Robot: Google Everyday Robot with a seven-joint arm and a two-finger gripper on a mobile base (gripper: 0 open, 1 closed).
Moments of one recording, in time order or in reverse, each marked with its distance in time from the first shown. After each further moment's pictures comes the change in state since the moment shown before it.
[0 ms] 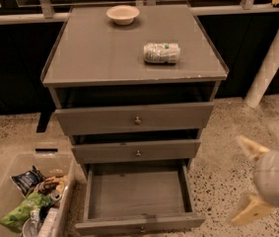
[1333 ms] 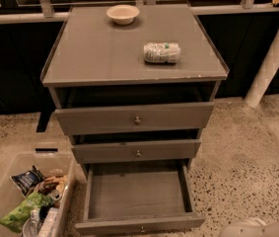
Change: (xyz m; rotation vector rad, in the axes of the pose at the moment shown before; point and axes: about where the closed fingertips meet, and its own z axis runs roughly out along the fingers) arm 0.173 0.261 0.269 -0.537 0.280 0.129
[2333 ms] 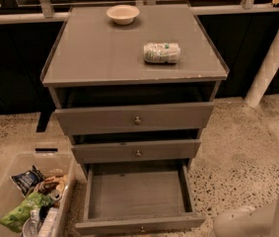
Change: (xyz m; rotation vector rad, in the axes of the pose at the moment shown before) arm 0.010 -0.030 0.020 -0.027 0.056 0.056
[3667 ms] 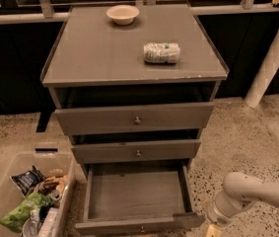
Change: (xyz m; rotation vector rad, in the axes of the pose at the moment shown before) arm -0.016 -0.117 -0.012 -0.062 -0.165 -0.012
